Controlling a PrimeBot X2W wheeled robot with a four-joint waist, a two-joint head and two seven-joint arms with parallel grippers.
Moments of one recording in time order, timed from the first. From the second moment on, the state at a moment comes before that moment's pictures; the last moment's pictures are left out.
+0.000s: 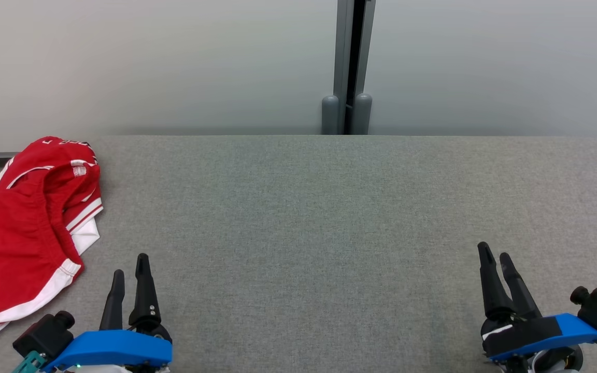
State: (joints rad) left arm 0.00 0.04 -0.02 0.19 -0.79 -0.07 -0.10; right arm -0.05 -0.04 0.00 0.21 0.74 0.13 -0.10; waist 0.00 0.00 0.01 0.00
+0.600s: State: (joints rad) left arm 0.00 0.05 -0.05 0.24 -0.59 -0.07 -0.16; right arm -0.05 -0.04 0.02 0.25 0.51 0.13 -0.16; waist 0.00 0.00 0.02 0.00
